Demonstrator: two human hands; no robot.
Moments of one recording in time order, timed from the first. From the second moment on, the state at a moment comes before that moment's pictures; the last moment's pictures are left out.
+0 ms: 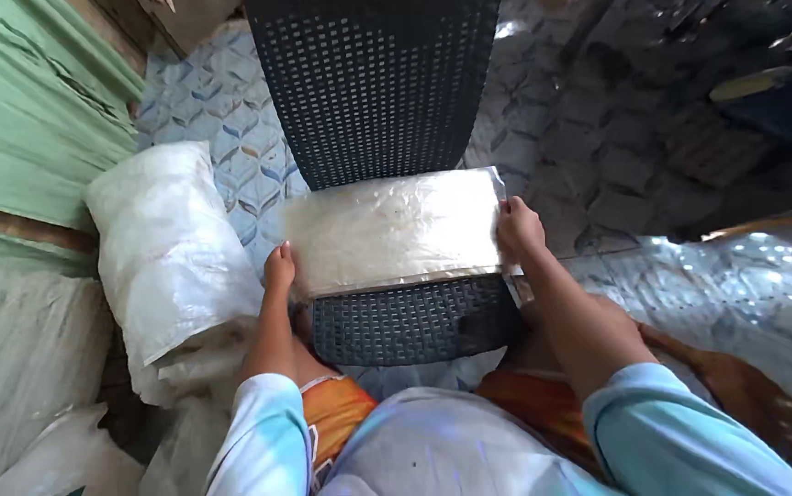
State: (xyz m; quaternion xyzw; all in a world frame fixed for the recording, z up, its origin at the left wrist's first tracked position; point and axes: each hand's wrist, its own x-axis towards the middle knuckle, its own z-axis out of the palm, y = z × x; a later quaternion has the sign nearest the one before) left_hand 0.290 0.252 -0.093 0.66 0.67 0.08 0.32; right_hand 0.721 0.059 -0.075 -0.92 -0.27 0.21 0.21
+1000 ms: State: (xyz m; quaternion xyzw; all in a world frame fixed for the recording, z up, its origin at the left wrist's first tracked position) left_hand 0.274 0.076 -0.051 0.40 0.66 0.18 0.61; right_hand 0.618 -0.086 -0.063 -0.74 -0.14 0.44 0.48
